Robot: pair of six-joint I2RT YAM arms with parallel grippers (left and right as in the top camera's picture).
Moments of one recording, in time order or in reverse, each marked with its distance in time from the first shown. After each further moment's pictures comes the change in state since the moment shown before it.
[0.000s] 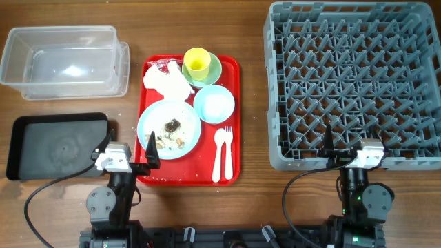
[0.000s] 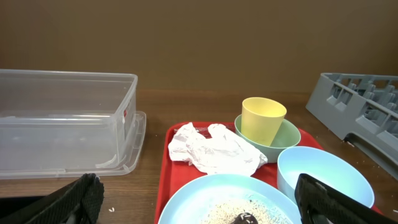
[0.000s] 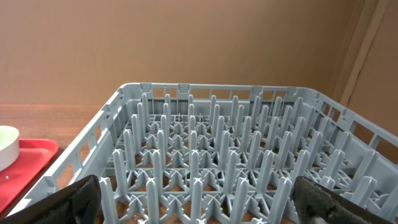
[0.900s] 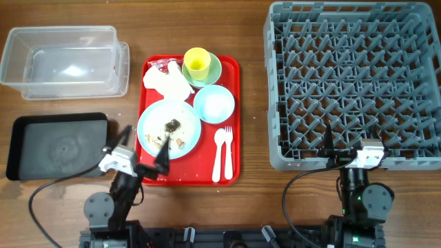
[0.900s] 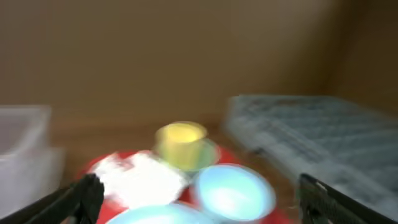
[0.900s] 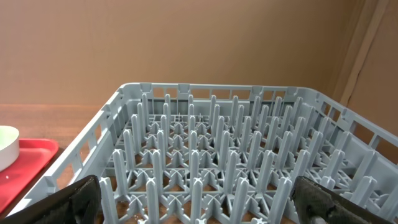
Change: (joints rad) left arm 0.000 0.001 -0.007 0.167 0.341 -0.119; right arm 0.000 0.000 0.000 0.000 0.000 0.000
